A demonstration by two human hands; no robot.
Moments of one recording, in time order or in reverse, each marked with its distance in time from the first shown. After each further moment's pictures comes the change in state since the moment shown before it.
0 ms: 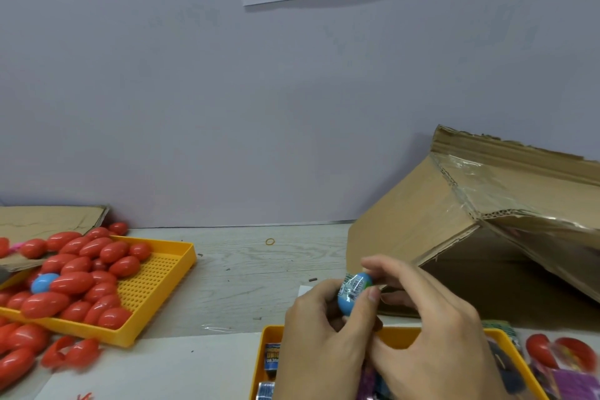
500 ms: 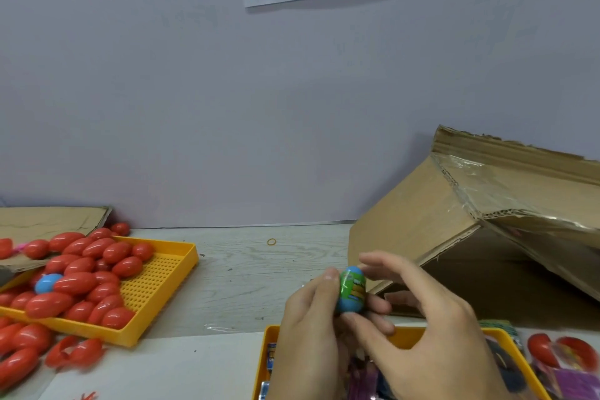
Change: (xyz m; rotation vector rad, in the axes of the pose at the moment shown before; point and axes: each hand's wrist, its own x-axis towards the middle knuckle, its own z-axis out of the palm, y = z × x) left_hand 0.002 0.005 -0.002 -0.576 -0.074 -0.172; right_hand 0.000 -0.007 -0.004 0.115 -0.033 0.108
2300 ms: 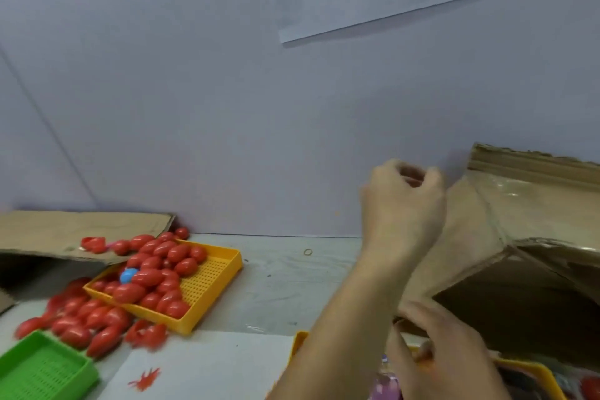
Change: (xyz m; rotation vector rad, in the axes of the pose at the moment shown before) left_hand 0.068 0.059 0.102 0.773 0.175 0.378; right_hand 0.012 -0.021 -0.005 -0.202 -0.407 0.171
